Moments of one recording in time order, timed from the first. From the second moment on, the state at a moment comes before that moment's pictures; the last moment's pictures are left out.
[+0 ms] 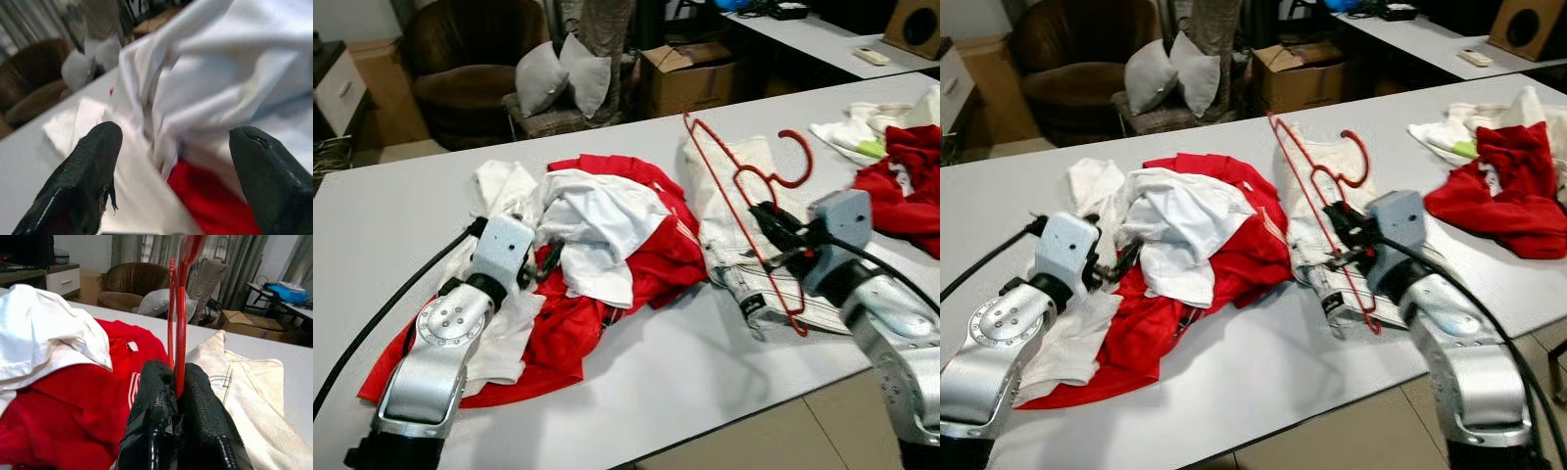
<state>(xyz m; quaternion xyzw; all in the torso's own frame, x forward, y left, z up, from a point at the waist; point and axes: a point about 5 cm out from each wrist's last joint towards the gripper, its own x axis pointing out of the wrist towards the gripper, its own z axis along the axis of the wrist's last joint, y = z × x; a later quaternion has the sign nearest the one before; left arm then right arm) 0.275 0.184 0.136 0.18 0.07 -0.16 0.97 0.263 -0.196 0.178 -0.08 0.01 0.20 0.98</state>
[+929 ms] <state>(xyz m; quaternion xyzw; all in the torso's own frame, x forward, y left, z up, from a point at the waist) 0.317 0.176 0.127 0.16 0.05 -0.16 0.97 0.251 -0.193 0.165 -0.05 0.03 0.18 0.98</state>
